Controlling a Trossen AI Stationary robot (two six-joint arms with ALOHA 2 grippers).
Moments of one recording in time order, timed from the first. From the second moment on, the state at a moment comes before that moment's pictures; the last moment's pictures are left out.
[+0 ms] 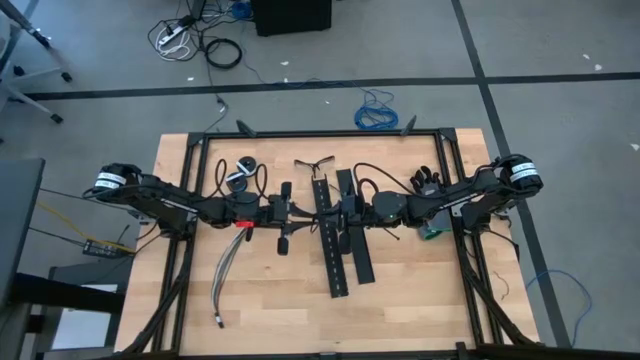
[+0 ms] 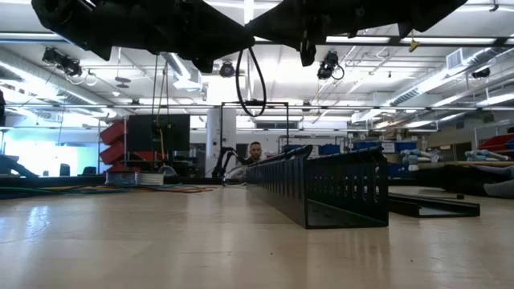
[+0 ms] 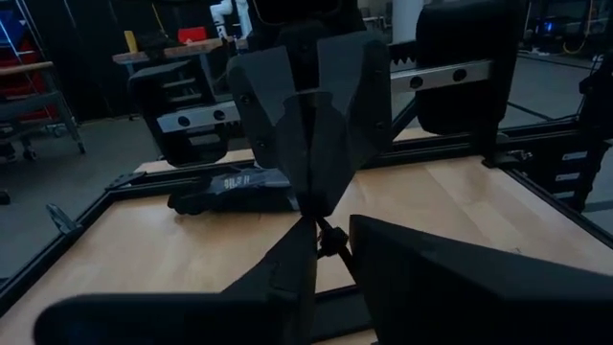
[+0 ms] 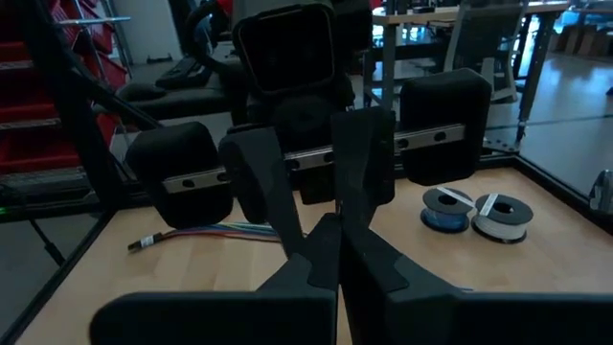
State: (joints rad) left arm -0.10 1.39 0.58 0.75 -0.08 0.10; right arm 0.15 1.55 0.83 0.66 0.24 0.09
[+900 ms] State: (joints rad) left arm -0.10 1.39 0.58 0.76 -0.08 0.10; right arm 0.15 1.55 0.83 0.72 0.25 0.04
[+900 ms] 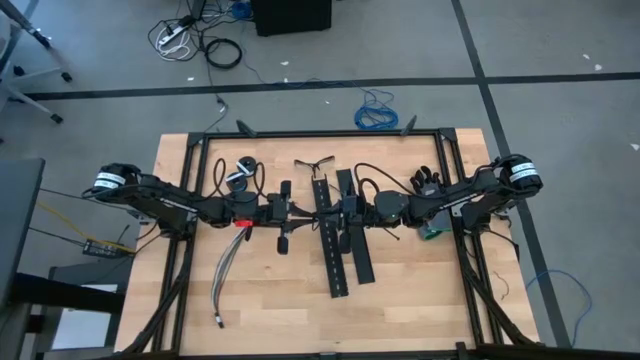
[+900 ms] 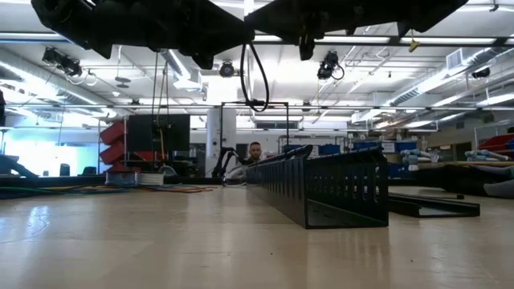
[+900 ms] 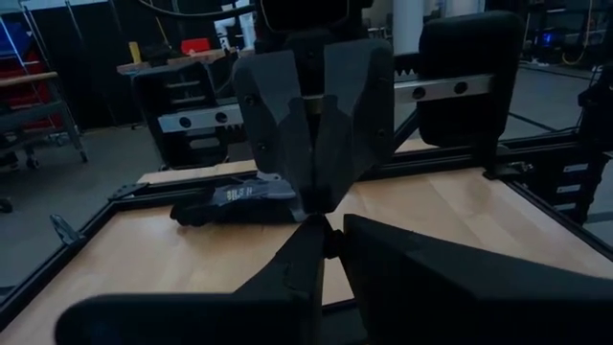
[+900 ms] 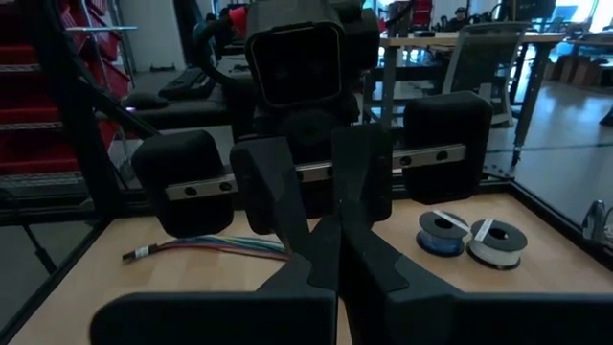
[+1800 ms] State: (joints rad) left arm -0.10 1.39 0.58 0.73 -0.08 0.10; right arm 0.15 1.55 0.83 0.76 0.33 -0.01
